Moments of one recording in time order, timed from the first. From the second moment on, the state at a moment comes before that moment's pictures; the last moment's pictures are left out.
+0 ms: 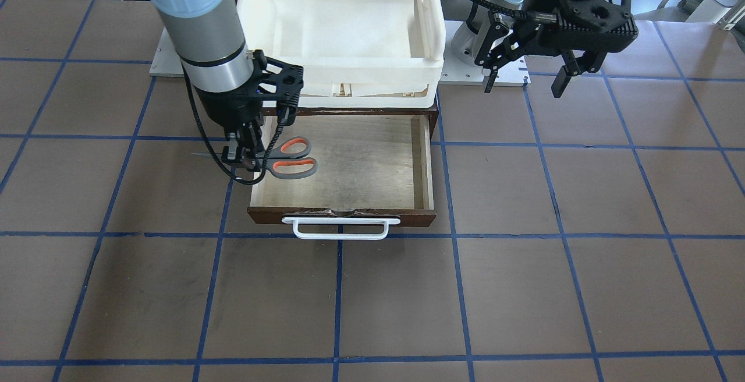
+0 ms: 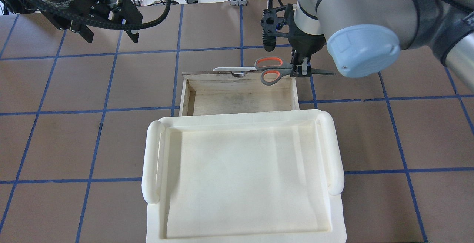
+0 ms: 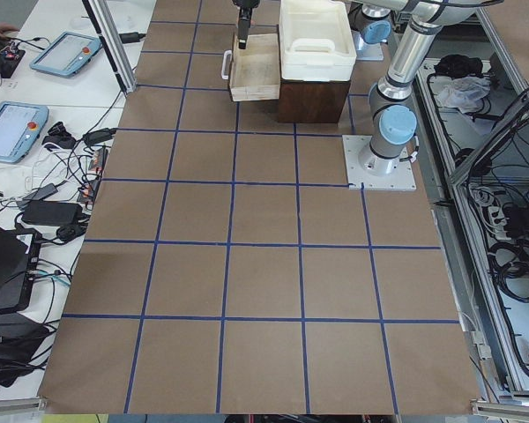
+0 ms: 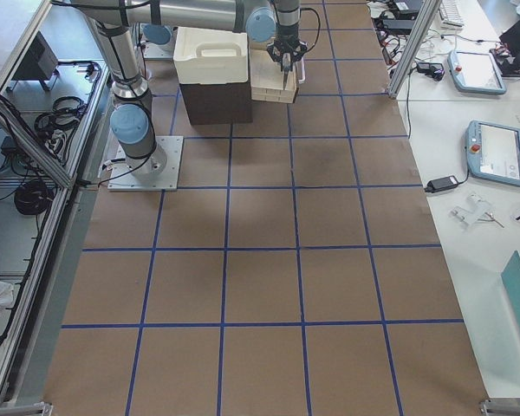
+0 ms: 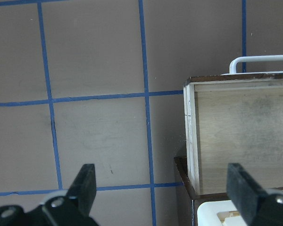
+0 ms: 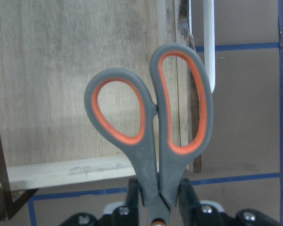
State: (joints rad) left arm -1.59 -1.56 -1.42 -1.62 1.58 0.04; right arm 1.79 -1.43 1.63 -1.85 -1.55 -1.29
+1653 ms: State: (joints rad) left arm -1.58 -1.55 -1.42 -1.62 1.58 0.04; right arm 2.02 -1.24 1.59 -1.93 -1.56 -1.12
